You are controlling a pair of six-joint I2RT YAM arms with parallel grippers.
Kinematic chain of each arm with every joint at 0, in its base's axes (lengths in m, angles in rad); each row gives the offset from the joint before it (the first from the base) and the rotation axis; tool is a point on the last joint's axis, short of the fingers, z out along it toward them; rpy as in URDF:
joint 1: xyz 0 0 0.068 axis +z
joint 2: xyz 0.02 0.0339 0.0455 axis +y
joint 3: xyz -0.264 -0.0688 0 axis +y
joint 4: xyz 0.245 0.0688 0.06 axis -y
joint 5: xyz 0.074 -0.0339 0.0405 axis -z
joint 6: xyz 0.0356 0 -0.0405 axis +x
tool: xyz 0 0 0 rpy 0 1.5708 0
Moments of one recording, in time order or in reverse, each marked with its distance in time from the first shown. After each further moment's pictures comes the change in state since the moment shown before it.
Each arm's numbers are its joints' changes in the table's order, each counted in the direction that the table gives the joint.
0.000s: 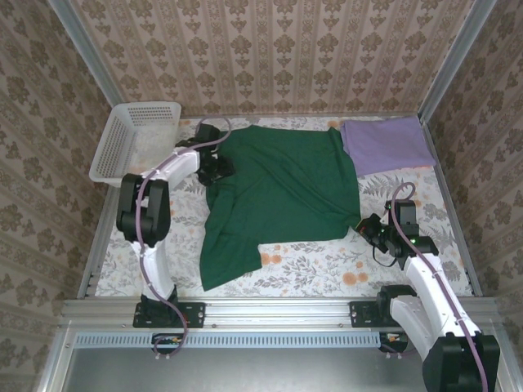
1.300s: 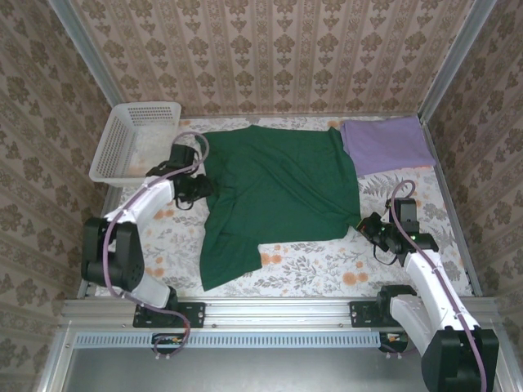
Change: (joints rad) left arm 0.056 -0.404 0.397 0.066 0.030 0.037; right arm -0.016 0.041 -0.016 -0.002 0.000 -0.026
